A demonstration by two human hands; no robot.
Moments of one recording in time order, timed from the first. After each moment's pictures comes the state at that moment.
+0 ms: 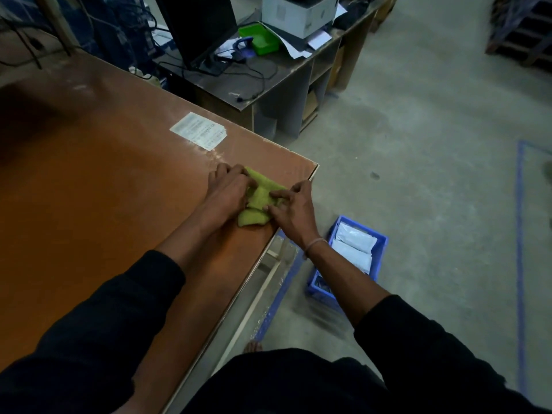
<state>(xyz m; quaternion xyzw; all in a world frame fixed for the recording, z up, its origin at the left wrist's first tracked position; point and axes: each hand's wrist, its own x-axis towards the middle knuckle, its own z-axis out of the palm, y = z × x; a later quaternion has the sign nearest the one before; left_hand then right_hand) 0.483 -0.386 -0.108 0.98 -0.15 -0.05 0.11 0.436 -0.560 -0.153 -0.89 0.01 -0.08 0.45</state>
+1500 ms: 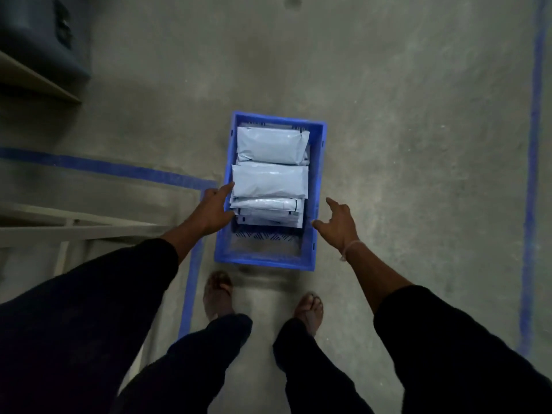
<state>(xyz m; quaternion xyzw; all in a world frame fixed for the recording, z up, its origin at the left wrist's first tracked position) 0.574 -0.821 -0.723 0.87 -0.14 -0.42 0.22 0.400 -1.092 -0.713 -0.79 0.40 0.21 0.42</state>
